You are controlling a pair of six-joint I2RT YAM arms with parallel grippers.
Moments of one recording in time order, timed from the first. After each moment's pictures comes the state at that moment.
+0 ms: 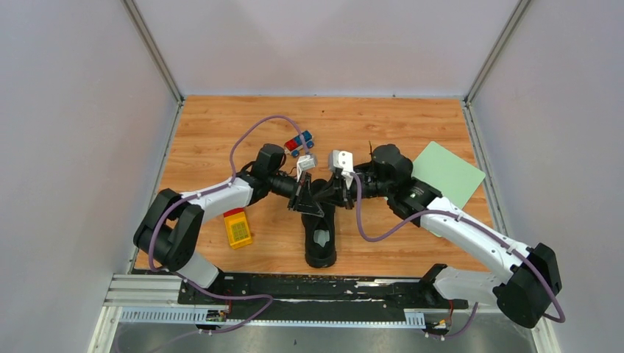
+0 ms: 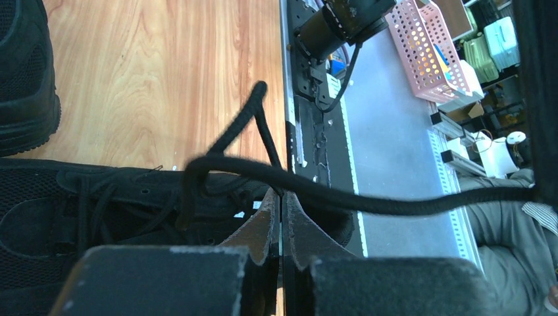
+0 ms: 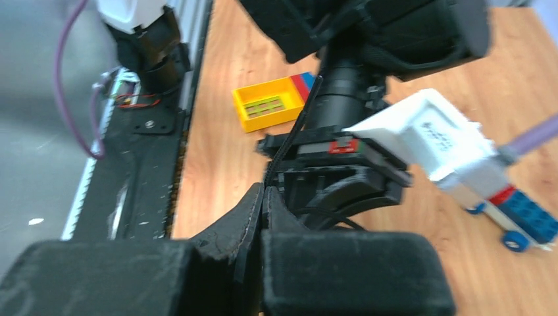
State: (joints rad) left arm -0.56 1.54 0.83 0.08 1.23 -0.08; right arm 0.73 1.16 0.92 0.00 -0.77 -0.26
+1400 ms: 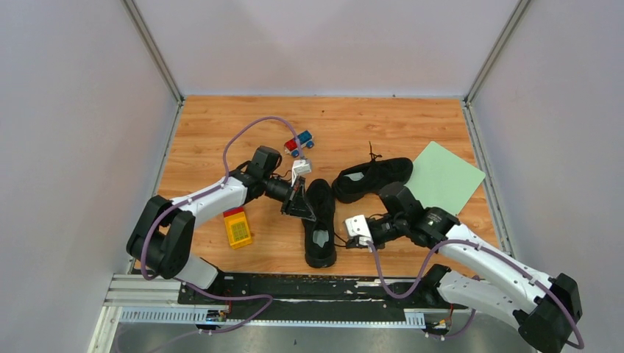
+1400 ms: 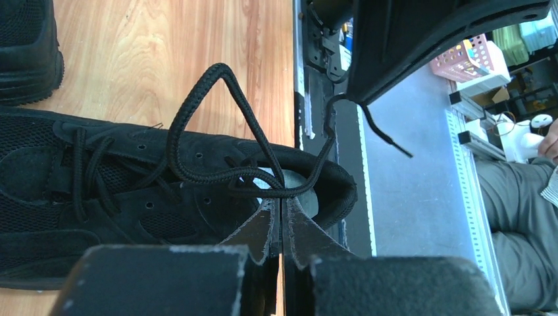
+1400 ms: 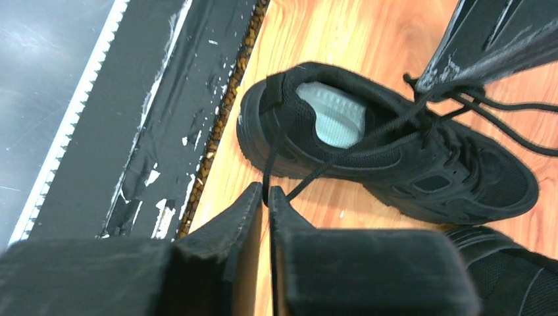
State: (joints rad) left arm -0.53 1.48 0.84 -0.19 1.19 0.12; right arm 0.78 0.89 0.67 -0.58 -0.79 -0.84
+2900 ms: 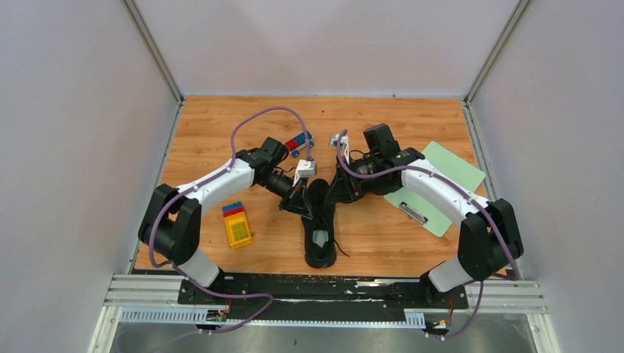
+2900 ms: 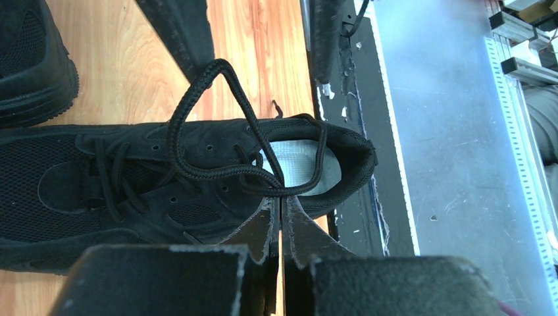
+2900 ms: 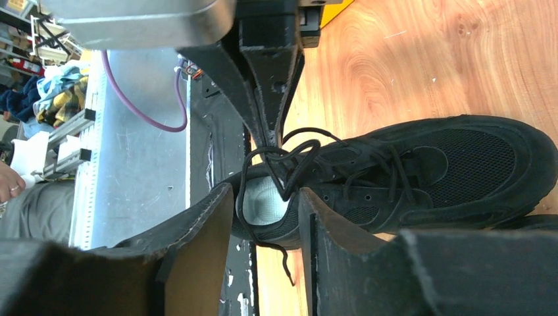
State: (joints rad) left arm -0.53 1.60 1.09 -0.72 1.15 0.67; right arm 0.51 1.50 1.13 -0.47 -1.08 -0.15
